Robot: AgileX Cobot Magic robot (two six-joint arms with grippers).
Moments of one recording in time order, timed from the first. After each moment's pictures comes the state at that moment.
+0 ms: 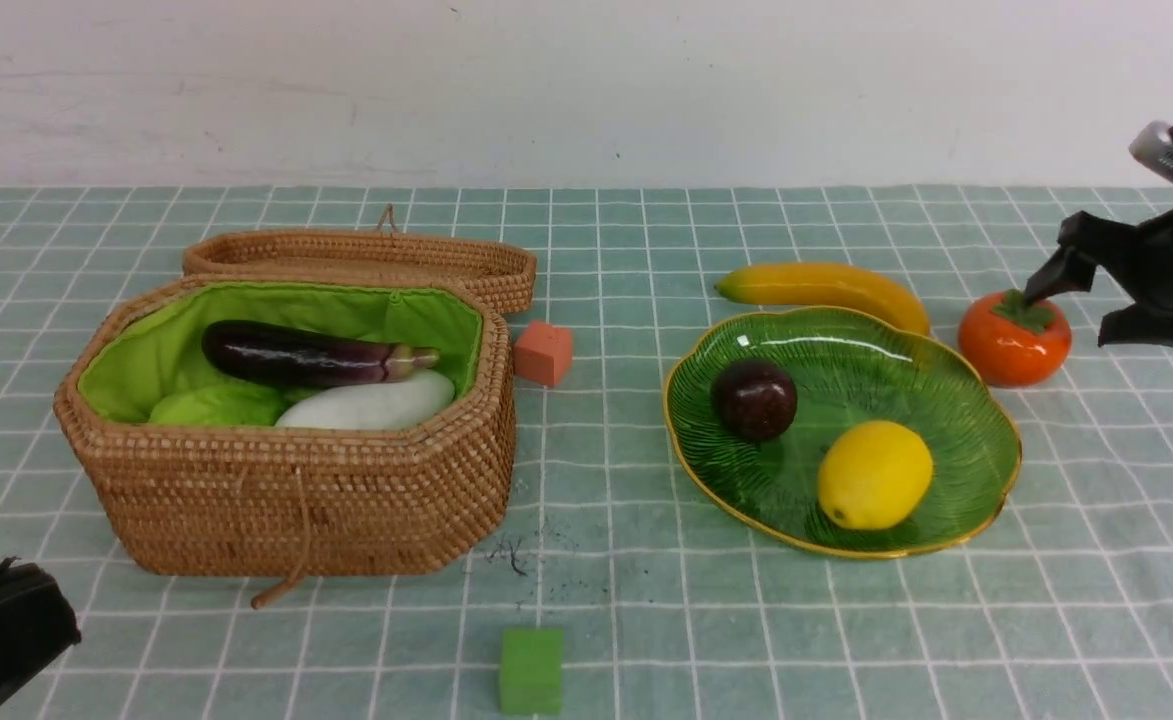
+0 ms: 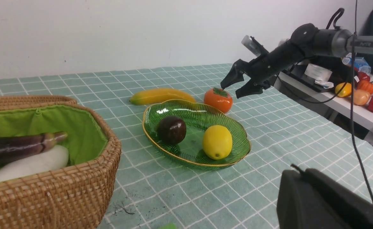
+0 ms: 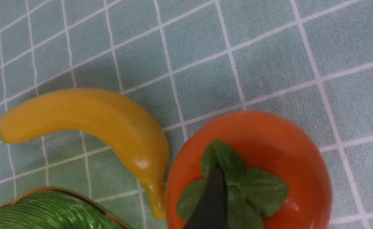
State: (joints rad) right arm -0.27 2.26 -1.88 0.62 0.78 -0.23; left arm -0.58 0.27 -0.53 -0.27 0.41 0.00
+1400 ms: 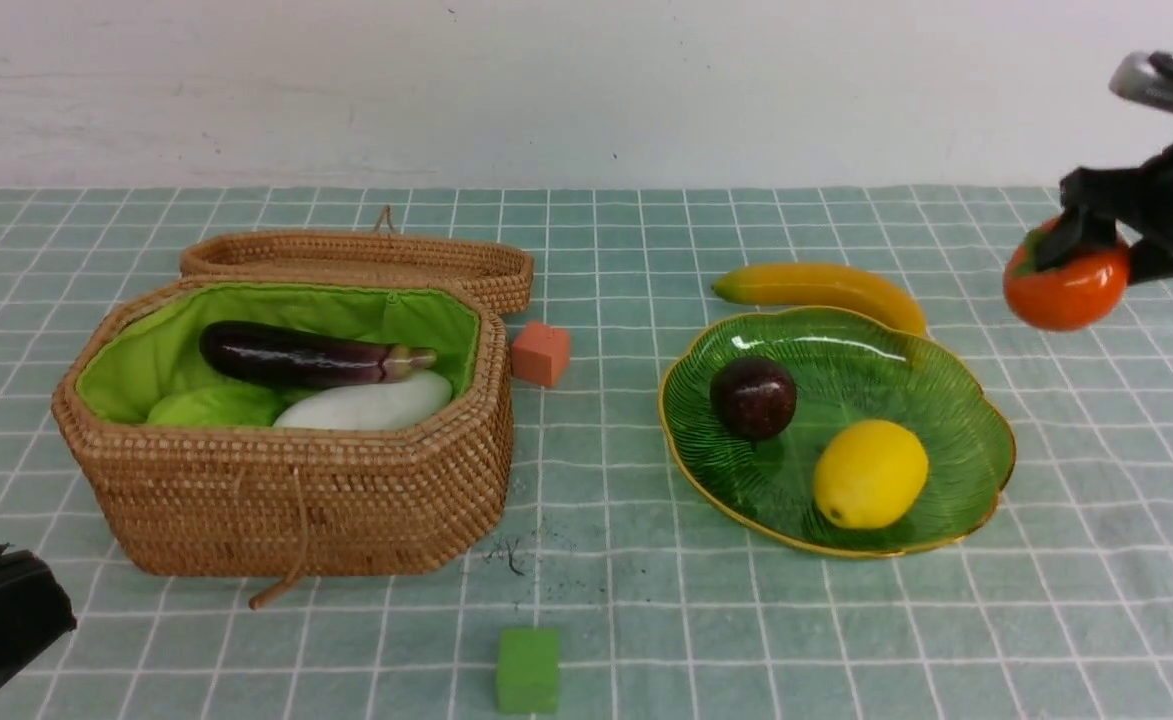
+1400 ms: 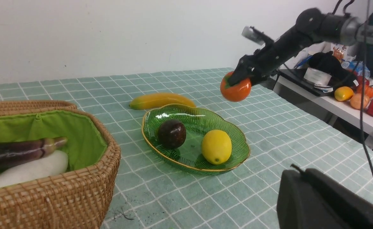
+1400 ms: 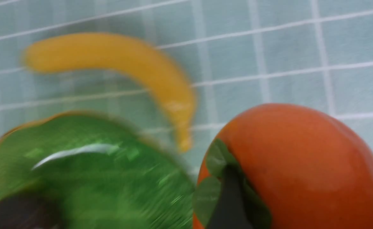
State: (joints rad) right arm -0.17 2.07 -1.91 0.44 0.99 -0.26; left arm -0.58 0.27 -0.53 -0.27 0.39 0.00
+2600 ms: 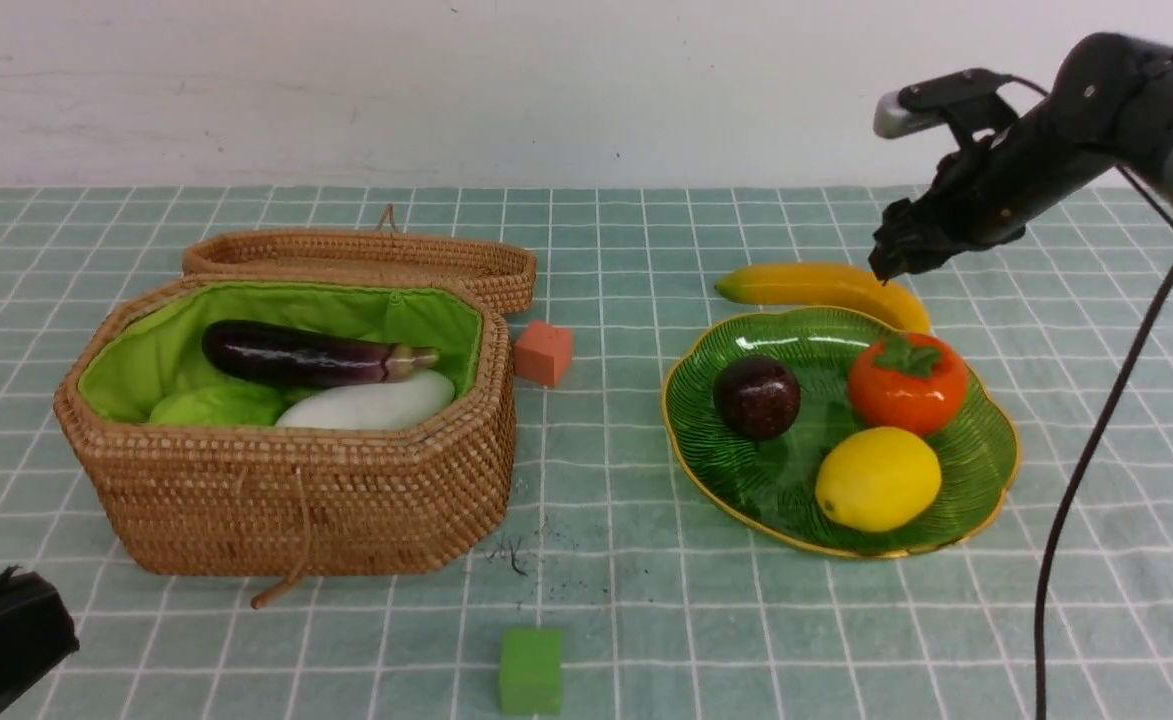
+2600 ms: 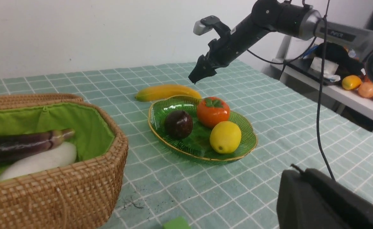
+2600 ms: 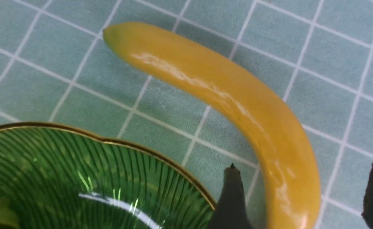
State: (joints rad) right arm 0.02 2.41 -2.27 0.28 0.89 -0.51; left arm -0.58 0.27 -0.53 -0.23 0.44 0.00
